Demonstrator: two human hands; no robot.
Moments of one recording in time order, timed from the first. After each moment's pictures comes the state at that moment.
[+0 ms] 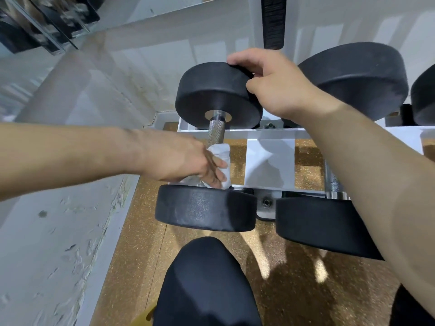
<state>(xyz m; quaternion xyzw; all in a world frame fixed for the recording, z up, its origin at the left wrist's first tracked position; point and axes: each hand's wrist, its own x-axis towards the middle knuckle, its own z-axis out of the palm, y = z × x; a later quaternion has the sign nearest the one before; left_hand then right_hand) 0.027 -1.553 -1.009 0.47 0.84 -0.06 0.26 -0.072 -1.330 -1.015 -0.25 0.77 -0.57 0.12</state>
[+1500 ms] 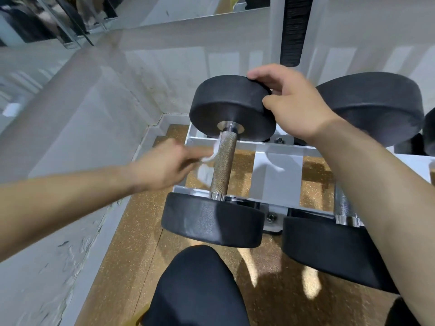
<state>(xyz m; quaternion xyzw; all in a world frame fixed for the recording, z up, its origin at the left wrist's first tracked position) 0.069 -1.578 -1.031 0.13 0.98 0.12 0.08 -0.074 -1.333 -1.017 -0.25 0.78 -0.56 0.12</state>
